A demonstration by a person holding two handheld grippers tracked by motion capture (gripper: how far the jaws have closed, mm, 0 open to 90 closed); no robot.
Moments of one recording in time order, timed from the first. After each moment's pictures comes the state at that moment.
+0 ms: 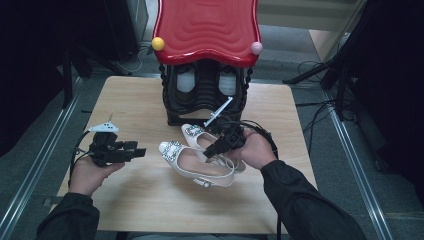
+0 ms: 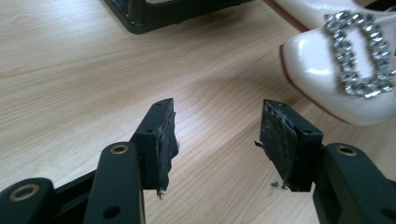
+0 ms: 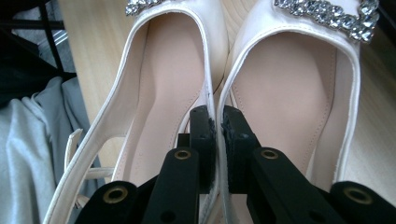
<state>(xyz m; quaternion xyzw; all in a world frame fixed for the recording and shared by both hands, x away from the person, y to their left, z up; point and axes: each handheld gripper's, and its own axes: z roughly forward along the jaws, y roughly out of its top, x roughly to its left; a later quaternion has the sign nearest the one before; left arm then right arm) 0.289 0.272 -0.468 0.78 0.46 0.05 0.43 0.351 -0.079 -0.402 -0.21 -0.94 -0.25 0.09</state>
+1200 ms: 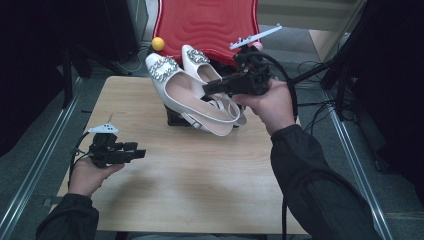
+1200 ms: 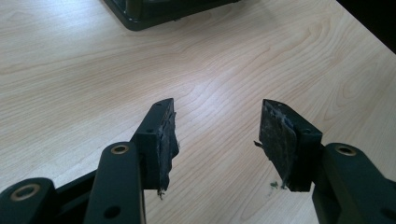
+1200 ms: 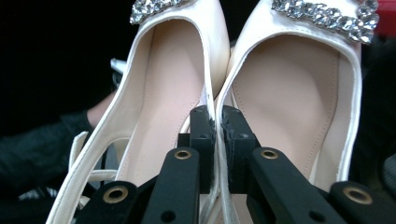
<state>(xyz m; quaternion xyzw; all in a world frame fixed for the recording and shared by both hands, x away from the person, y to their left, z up) 0.290 0.269 -0.469 0.78 0.46 0.04 0.43 0.369 -0.105 -0.237 -0.25 -0.85 -0.46 0.04</state>
